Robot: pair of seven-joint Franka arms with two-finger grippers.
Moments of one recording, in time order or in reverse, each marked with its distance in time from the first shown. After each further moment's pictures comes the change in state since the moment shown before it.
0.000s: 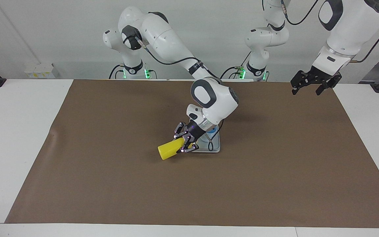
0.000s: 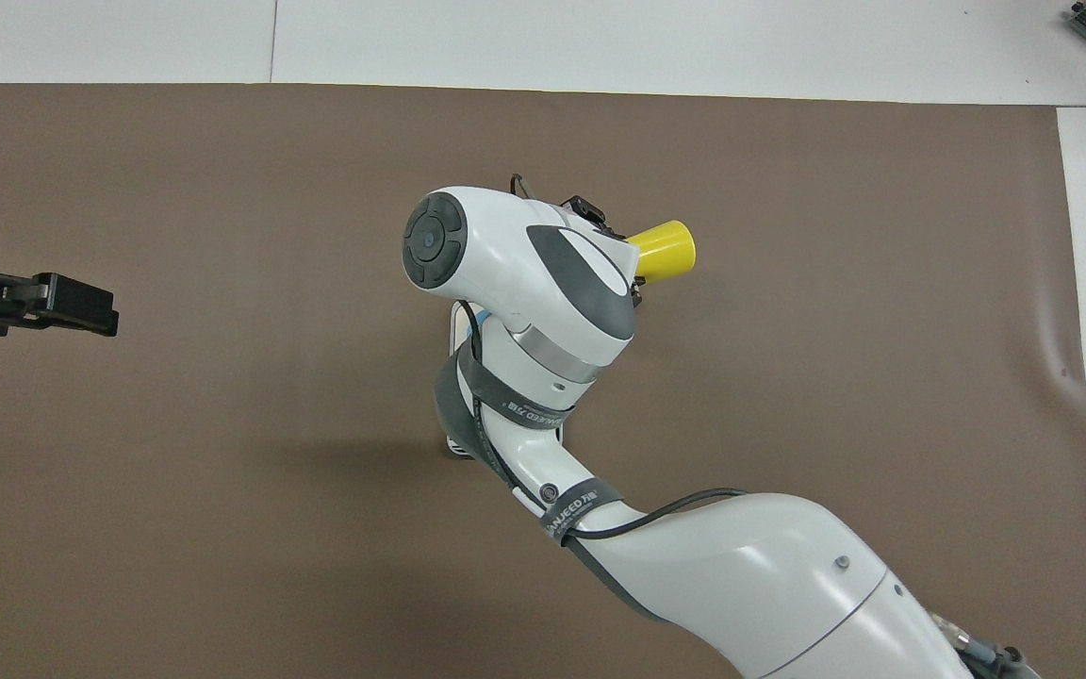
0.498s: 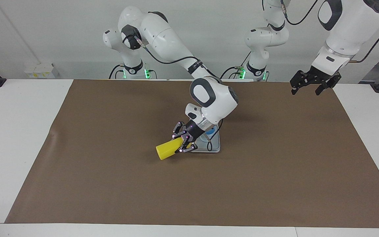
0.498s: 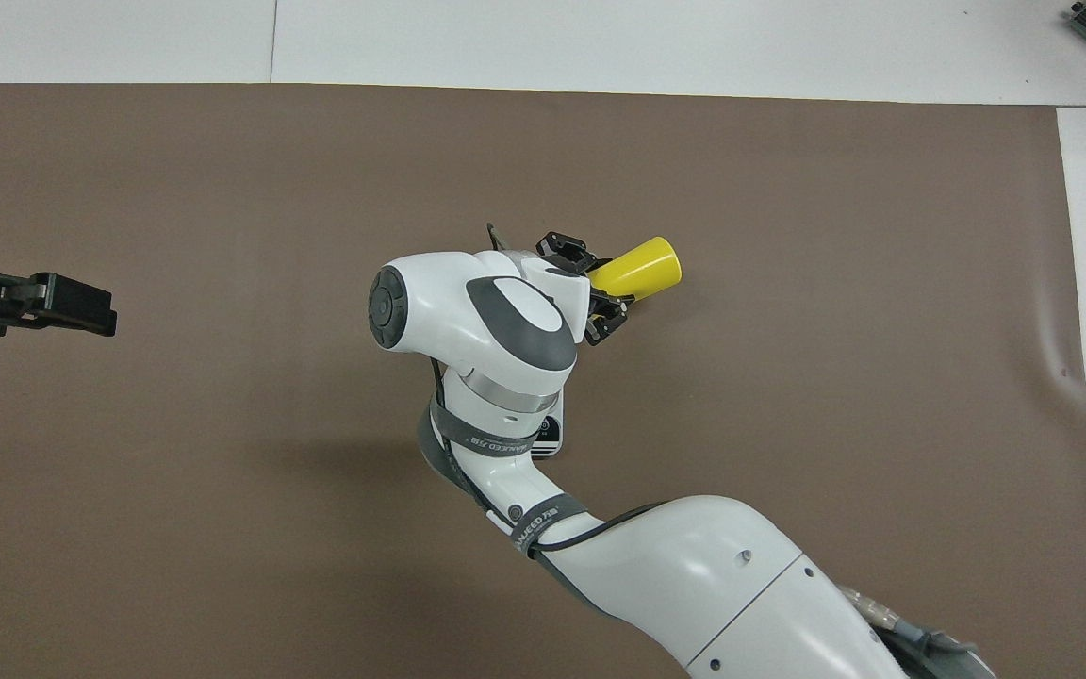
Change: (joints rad) left arm 0.000 0.000 -0.003 0.000 0.000 0.000 0.000; right arm -0.008 -0.013 -0.007 0.016 -0.004 -0.025 -0.030
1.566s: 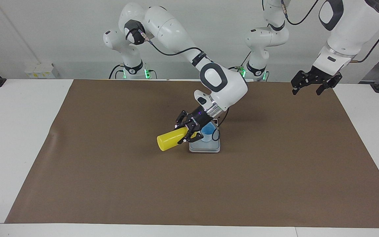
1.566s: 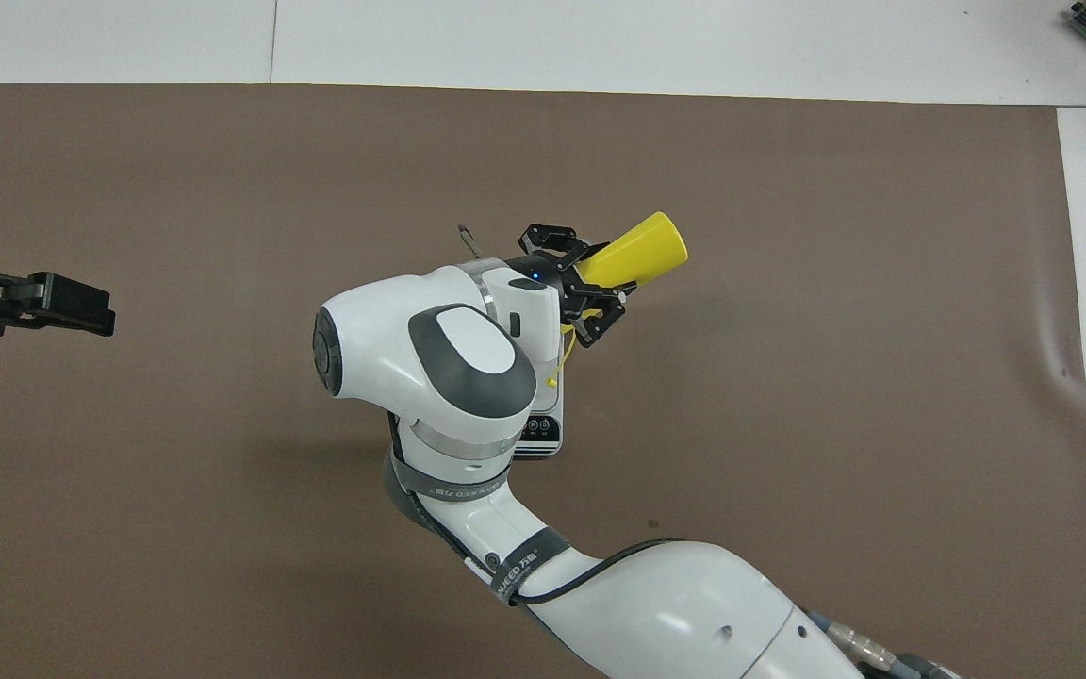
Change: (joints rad) left arm 0.001 0.000 0.004 0.000 0.000 0.000 0.000; right arm 0.083 -0.046 0.007 0.005 -0.158 -0.091 -0.006
